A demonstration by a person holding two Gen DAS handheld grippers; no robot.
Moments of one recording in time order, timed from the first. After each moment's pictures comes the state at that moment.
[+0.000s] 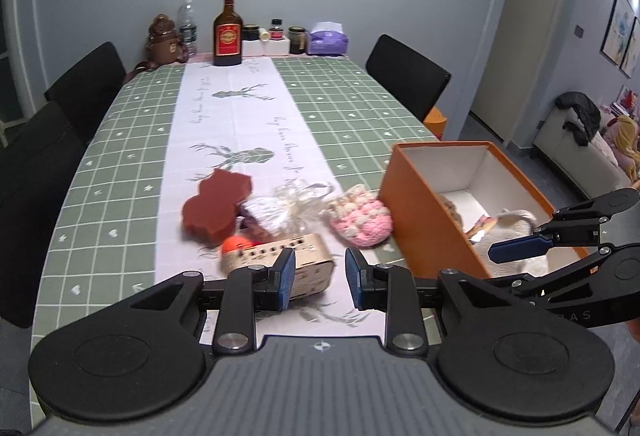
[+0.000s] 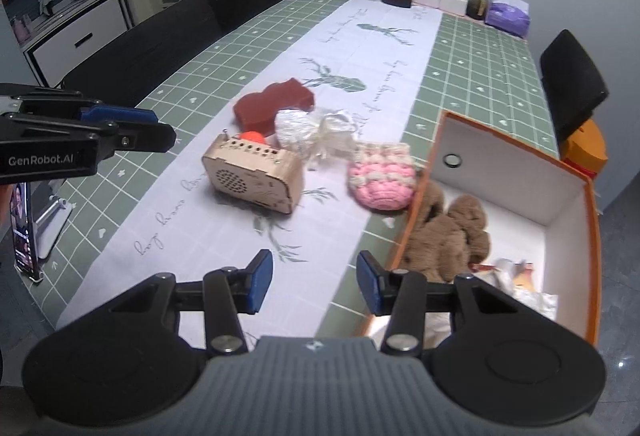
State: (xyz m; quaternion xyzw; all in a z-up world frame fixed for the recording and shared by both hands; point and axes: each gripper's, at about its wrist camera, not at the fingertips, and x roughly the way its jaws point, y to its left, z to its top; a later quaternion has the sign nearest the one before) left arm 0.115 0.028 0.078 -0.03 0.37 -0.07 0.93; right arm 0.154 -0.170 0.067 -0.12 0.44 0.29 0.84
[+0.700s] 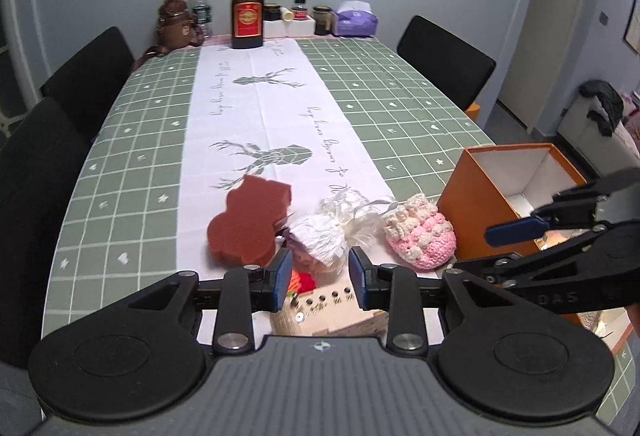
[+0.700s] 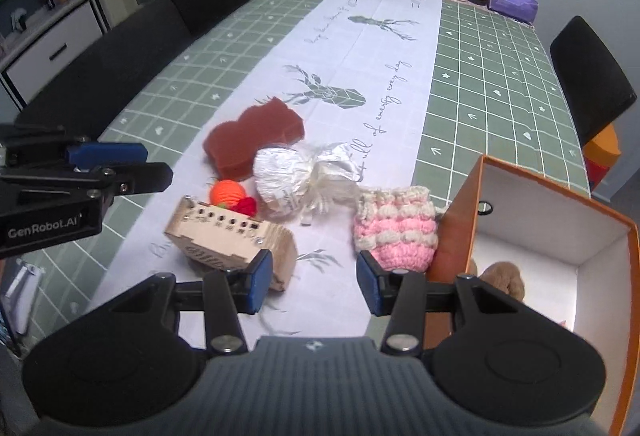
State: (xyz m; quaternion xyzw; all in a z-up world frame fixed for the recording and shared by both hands) left arm 0.197 0.056 0.048 -0.01 0.39 -0.06 0.92; right arm 0.253 -0.107 0.041 -0.11 0.47 0.26 0.83
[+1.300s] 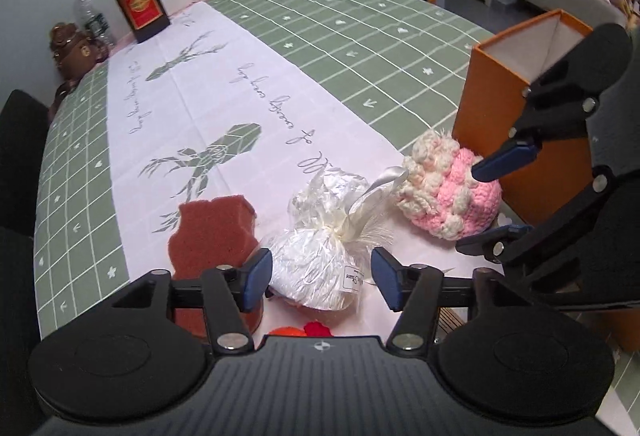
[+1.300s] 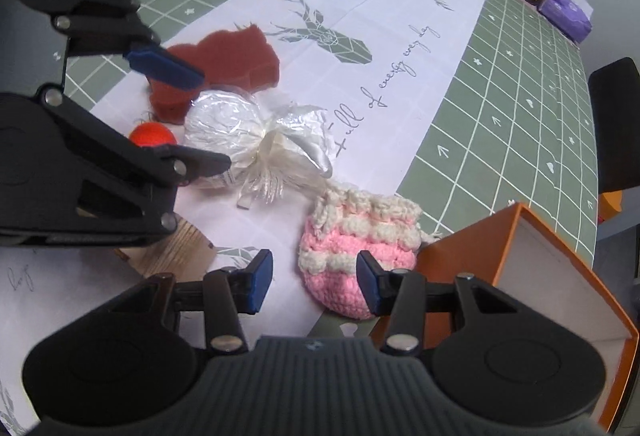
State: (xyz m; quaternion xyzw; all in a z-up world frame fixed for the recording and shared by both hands) left arm 0.293 0.012 -0.021 0.17 0.47 -0.15 0.85; right arm 0.318 -0.082 -0.026 -0.25 0.50 0.28 0.78
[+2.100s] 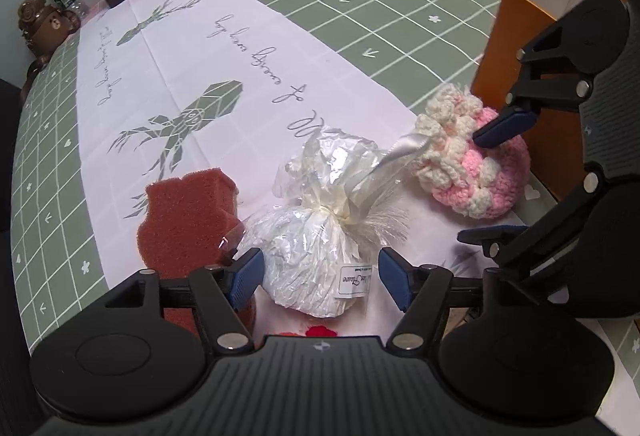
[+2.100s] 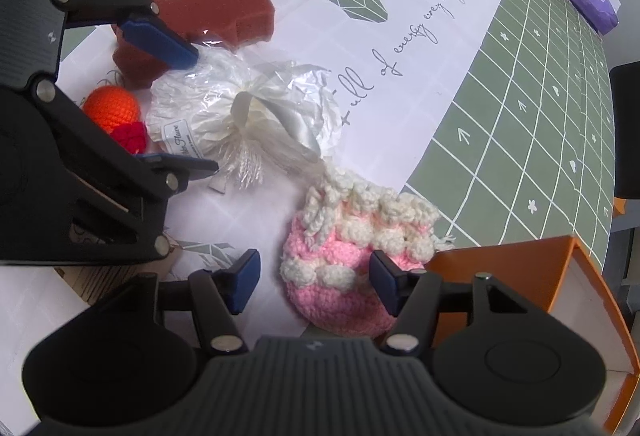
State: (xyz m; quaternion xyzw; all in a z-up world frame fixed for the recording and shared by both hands) left arm 0.322 0.009 -0.054 0.19 0.53 -0.14 0.82; right arm 0.347 -0.064 -0.061 -0.29 0.54 0.27 0.74
